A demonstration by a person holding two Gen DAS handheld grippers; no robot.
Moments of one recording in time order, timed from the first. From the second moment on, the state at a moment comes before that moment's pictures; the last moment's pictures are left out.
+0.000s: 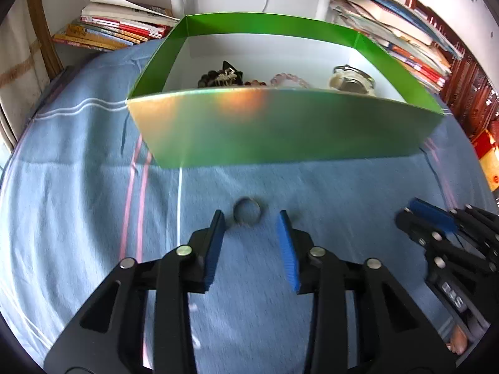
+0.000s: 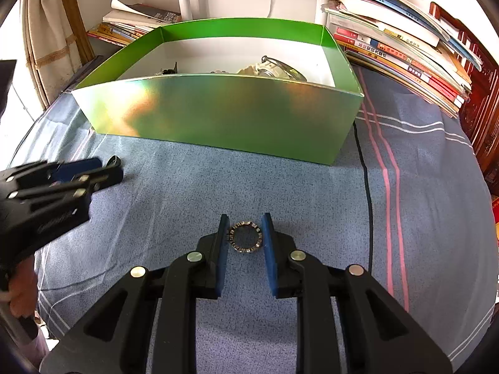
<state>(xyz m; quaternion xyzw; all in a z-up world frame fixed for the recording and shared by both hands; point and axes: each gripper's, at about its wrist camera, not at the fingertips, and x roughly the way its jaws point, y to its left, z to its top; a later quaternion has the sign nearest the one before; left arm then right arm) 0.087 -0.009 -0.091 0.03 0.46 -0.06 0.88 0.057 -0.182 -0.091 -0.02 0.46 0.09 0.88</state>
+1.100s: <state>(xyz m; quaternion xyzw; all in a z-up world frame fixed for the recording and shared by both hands) 0.060 -0.008 -0.091 0.04 0.47 -0.05 0.88 0.062 -0.189 -0.091 -0.03 0.46 0.05 0.89</state>
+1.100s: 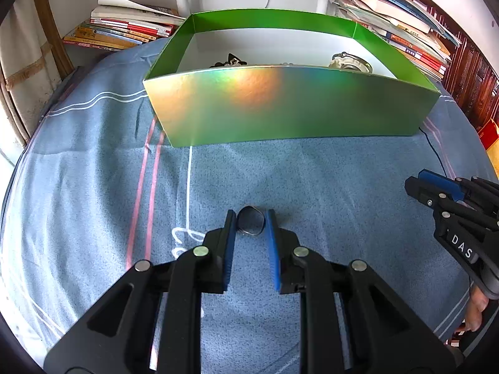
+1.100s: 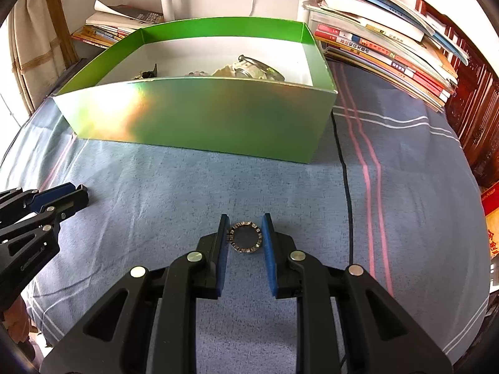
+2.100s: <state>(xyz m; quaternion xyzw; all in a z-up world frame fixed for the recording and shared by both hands) 0.060 0.000 -0.059 0.03 0.42 -0.06 0.90 0.062 -0.173 -0.061 -0.02 0.43 0.10 0.90</state>
